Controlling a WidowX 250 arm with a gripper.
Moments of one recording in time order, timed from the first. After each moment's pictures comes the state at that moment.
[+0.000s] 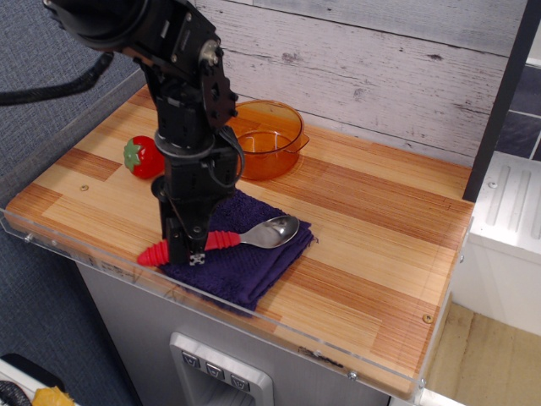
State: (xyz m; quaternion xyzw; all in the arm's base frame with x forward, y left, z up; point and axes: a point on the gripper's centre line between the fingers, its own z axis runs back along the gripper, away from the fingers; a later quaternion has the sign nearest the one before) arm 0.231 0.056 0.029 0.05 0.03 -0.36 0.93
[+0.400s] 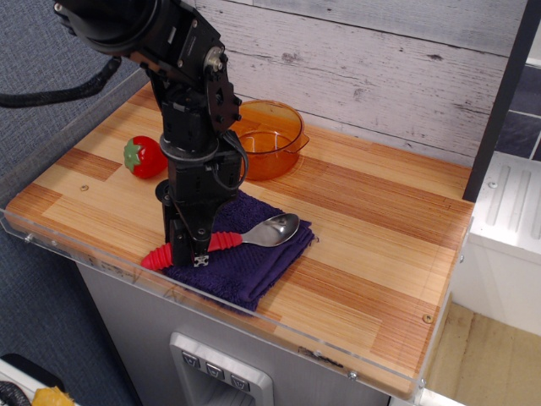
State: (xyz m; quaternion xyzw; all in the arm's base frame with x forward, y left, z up) arm 0.234 0.055 0.023 0.05 0.03 -0.36 0.93
